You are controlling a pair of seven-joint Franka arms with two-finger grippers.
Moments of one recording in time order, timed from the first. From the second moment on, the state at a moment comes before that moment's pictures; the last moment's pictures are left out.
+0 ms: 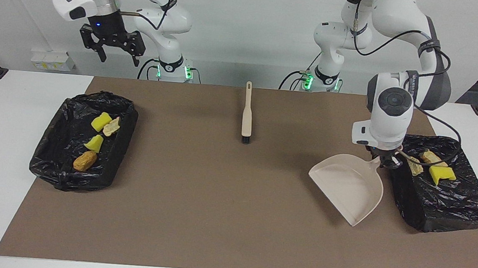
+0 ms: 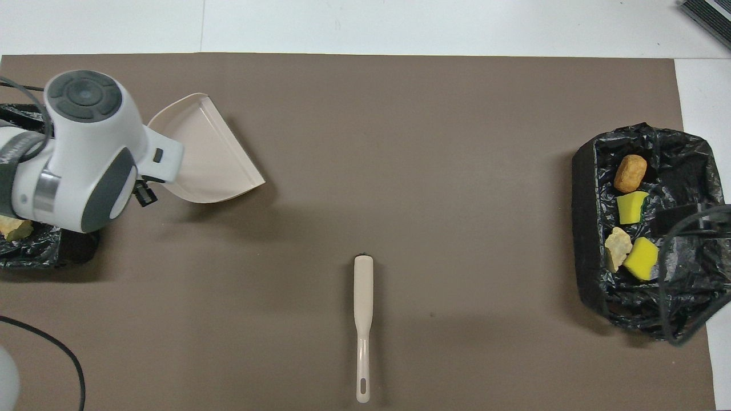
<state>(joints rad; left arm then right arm) -0.18 0.28 -0.05 -1.74 0.34 1.86 0.64 0.15 -0.14 -0.15 -1.59 -0.06 1.42 0.08</state>
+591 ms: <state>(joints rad) -0.43 0.44 -0.05 -1.61 0.07 1.96 -0.01 0.11 -0.08 -0.13 -1.56 -0.04 1.42 0.03</state>
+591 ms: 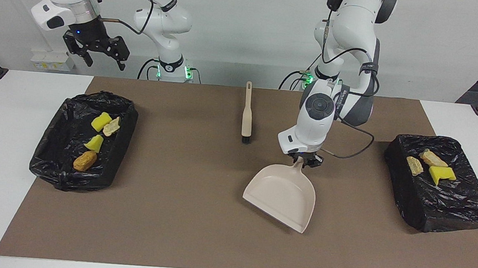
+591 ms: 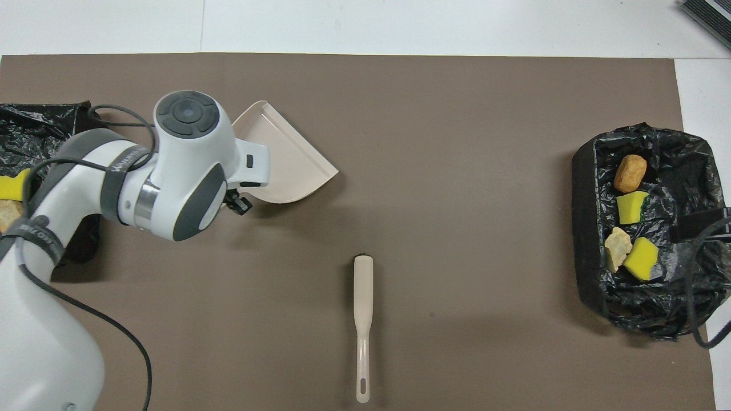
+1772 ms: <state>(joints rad) -0.50 0.54 -0.03 -1.42 -0.02 1.96 -0.58 0.03 -0.09 -0.05 -1.57 -0.02 1.41 0.03</state>
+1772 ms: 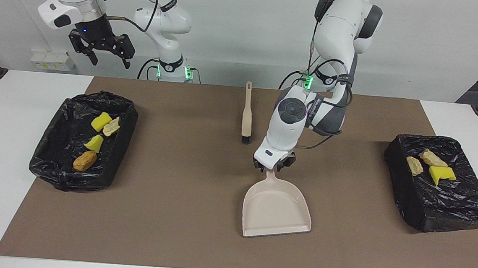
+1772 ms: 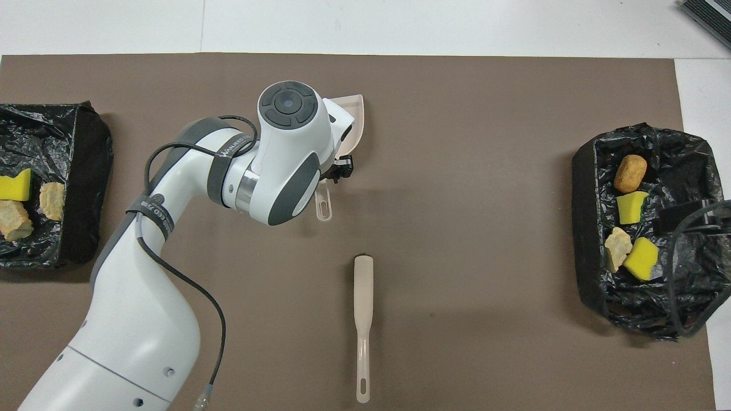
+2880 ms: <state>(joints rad) -0.12 -0.10 0.00 -1.82 0.06 1.79 0.07 0.03 -0.09 -0.05 -1.57 -0.02 1.41 0.03</state>
